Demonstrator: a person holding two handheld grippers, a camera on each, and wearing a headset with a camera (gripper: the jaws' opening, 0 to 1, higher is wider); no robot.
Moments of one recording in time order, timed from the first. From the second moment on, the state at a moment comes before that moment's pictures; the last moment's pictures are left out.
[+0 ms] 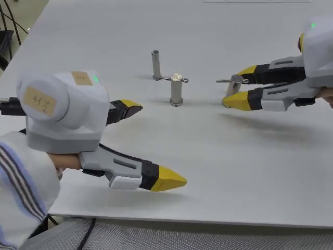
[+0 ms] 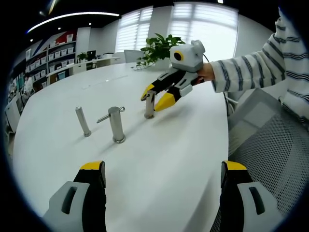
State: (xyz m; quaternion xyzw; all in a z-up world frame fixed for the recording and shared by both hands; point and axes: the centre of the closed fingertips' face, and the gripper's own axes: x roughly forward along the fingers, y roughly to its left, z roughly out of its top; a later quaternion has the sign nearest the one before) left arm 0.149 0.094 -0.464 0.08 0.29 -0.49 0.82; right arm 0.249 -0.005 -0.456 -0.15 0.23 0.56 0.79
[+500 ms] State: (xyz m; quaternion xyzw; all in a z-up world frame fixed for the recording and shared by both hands) left arm 0.159 0.102 -0.437 0.07 0.27 -0.48 0.84; right arm 0.204 -0.033 -0.413 -0.11 0.24 0.53 0.81
